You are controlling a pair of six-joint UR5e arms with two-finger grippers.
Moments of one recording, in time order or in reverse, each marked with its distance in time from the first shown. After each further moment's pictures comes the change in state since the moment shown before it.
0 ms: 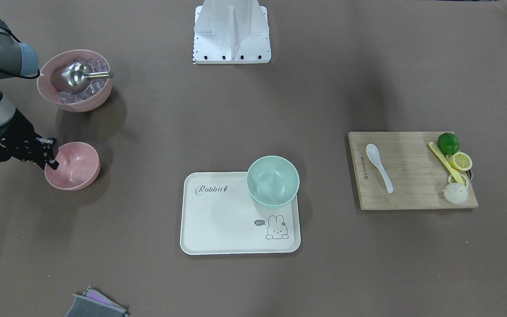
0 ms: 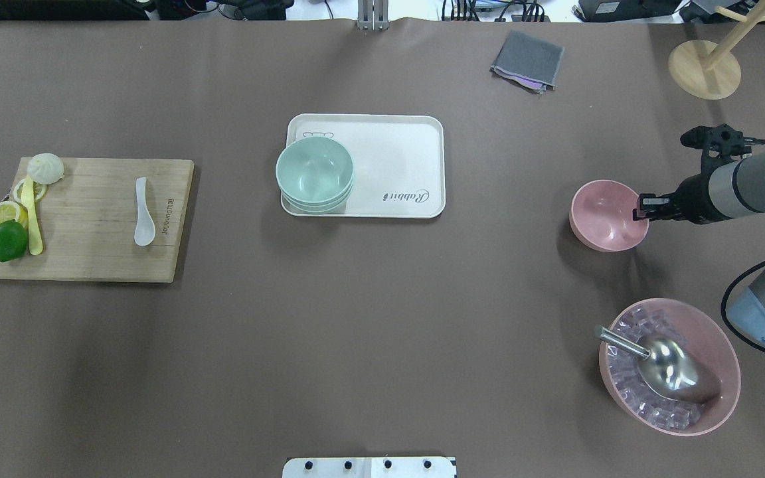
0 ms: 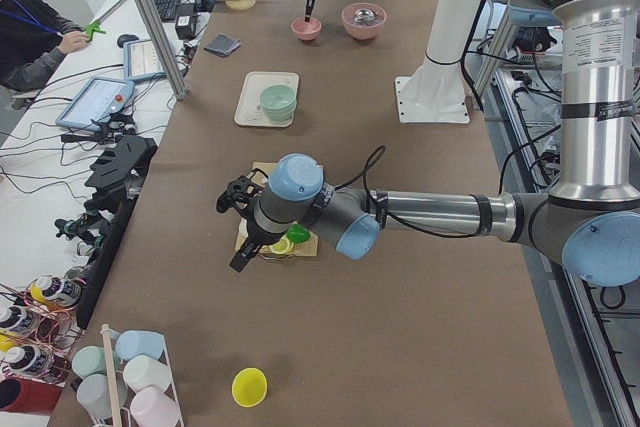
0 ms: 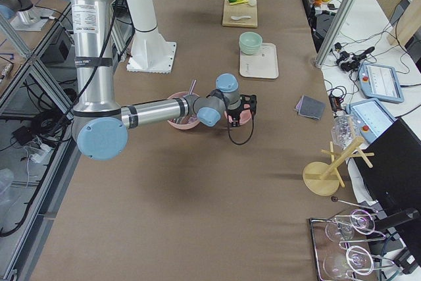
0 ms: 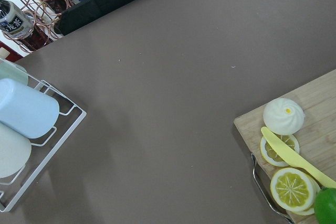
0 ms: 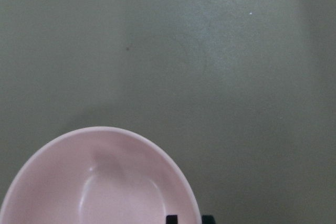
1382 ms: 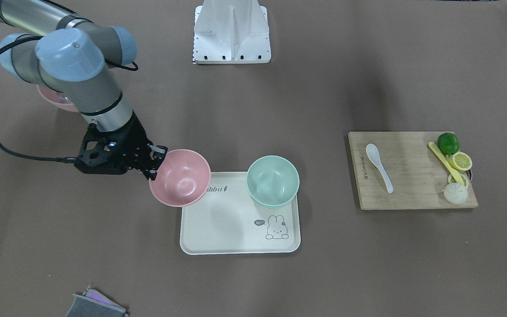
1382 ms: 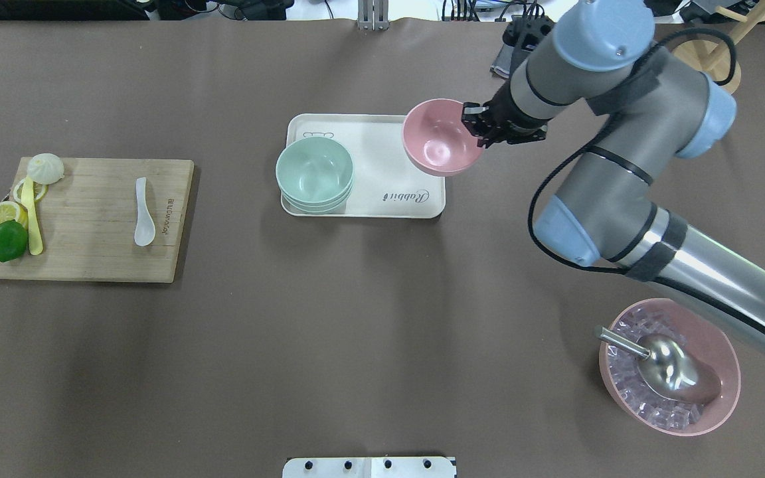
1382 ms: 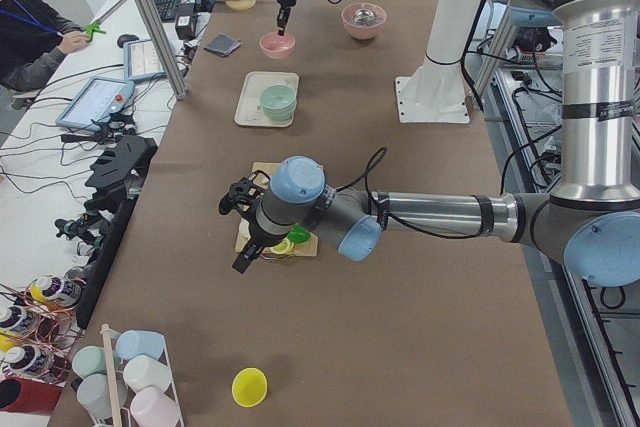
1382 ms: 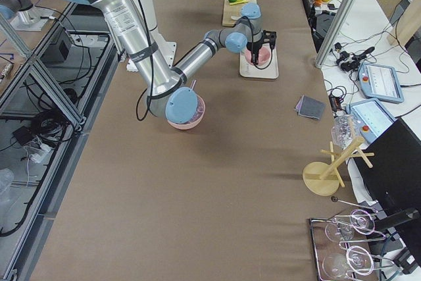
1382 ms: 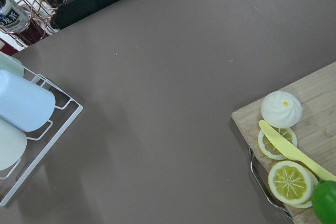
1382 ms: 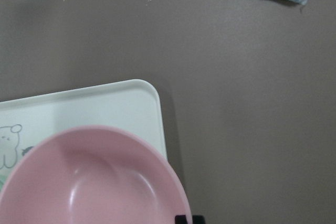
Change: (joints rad) left arm 0.004 0.004 0.001 0.000 -0.008 -0.002; right arm -0.100 0.638 -0.025 -0.586 -0.065 0.207
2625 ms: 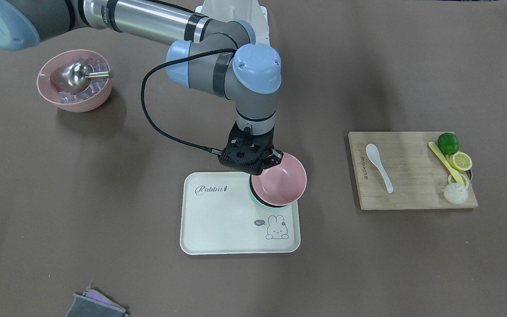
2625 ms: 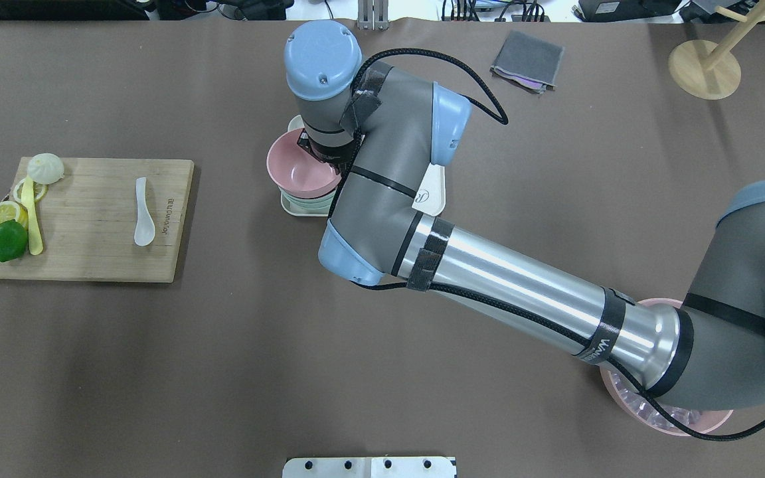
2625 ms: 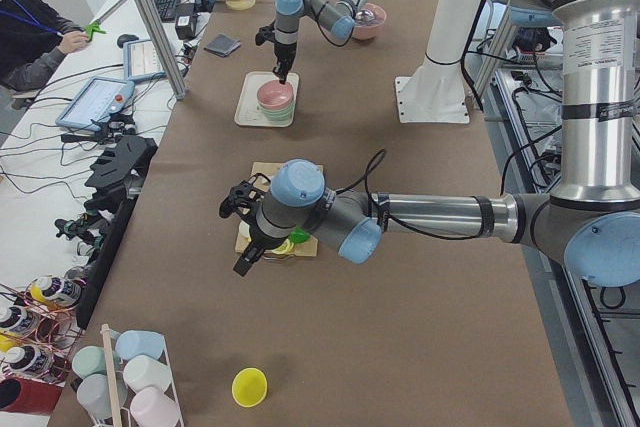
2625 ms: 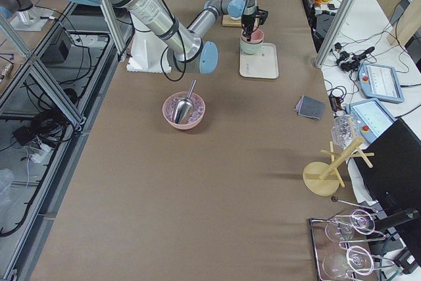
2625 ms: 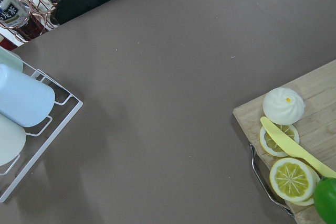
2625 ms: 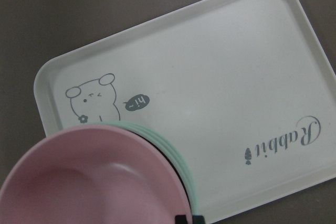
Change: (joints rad) left arm 0.001 0.002 0.007 -0.001 0.000 0.000; right arm -0.191 0.417 -0.429 -0.096 -0.130 0.272
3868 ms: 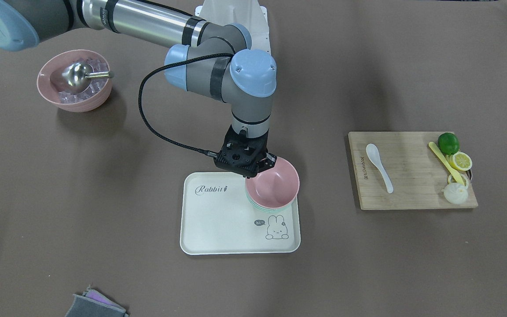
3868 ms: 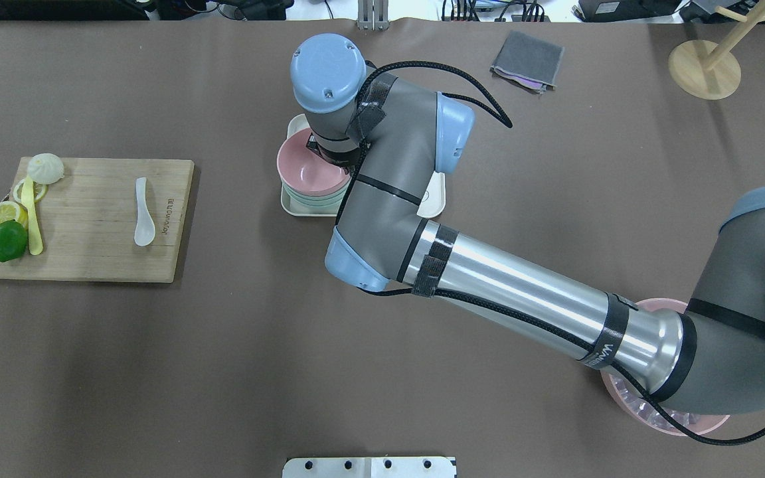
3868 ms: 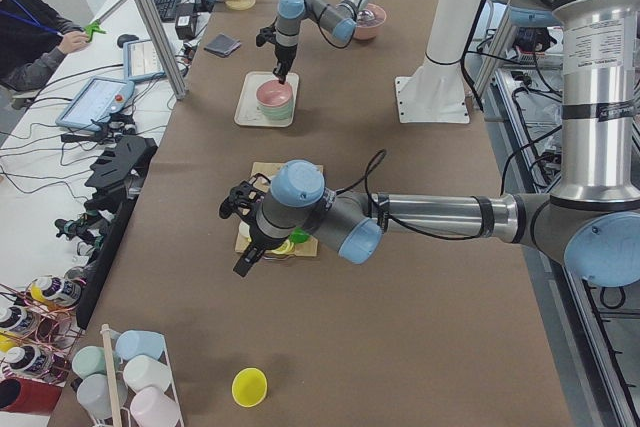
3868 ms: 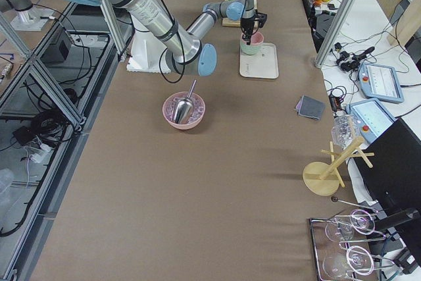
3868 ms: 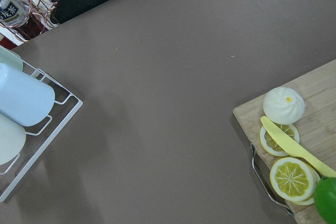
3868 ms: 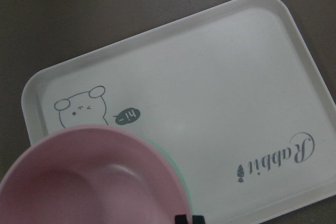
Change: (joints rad) left arm 0.000 0.000 0.002 0.001 0.000 0.000; right arm -0.004 -0.014 0.003 0.002 -0.057 -0.011
